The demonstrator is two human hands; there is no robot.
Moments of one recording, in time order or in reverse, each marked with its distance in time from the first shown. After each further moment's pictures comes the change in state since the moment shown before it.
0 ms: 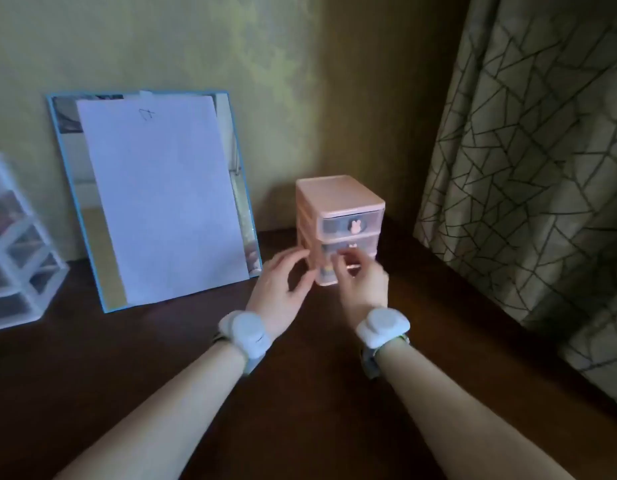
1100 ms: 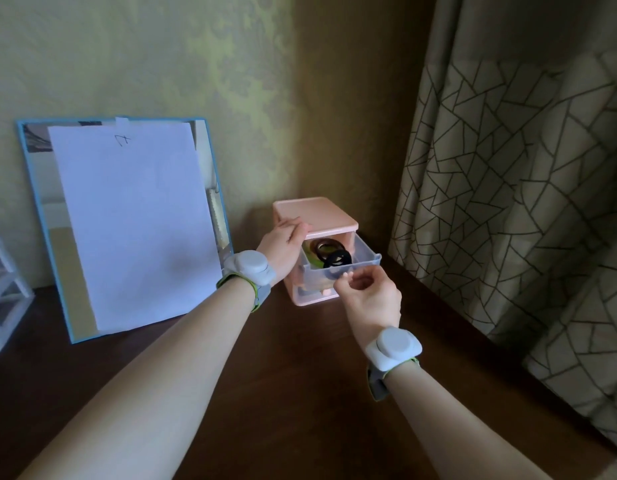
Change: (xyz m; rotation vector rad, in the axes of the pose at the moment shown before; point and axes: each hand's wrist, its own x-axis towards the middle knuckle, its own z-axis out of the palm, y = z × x) left_hand 0.101 0.037 -0.001 -0.010 -0.169 -0.080; right_hand 0.003 0.006 -0.041 0.048 0.207 0.162
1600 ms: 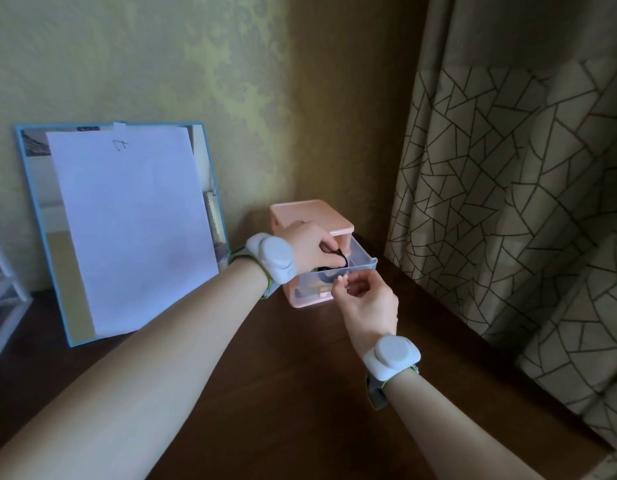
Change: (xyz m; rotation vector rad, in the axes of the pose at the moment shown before) left_hand 0.002 0.043 -0.005 0.324 -0.215 0.218; right_hand -0.008 -0.002 -0.006 0.023 -0.008 -0.027
